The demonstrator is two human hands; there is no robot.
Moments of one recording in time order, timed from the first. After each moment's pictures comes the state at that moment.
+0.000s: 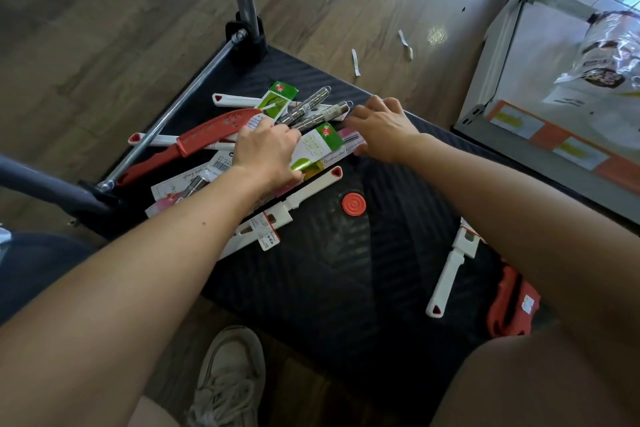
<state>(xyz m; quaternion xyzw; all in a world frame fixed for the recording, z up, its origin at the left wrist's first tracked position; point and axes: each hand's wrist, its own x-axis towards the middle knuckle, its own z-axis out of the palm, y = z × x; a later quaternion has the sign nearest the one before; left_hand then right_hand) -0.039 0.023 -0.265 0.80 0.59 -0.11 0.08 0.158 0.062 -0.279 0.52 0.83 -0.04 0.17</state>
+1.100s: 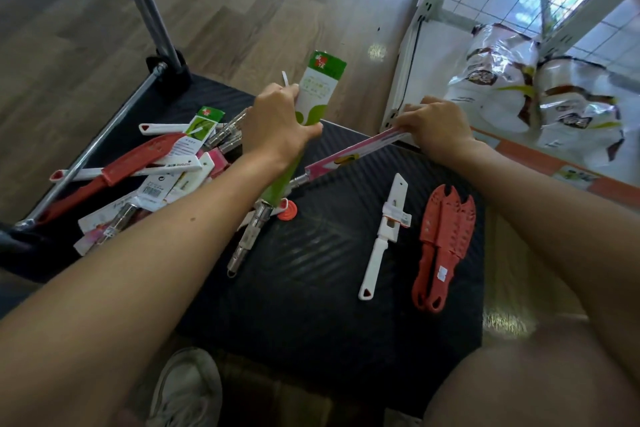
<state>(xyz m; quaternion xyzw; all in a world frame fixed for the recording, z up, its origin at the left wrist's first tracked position) 0.069 0.009 -0.192 0.74 0.59 0.24 0.21 0.310 -0.008 -0.202 0.63 0.77 0.06 0.06</state>
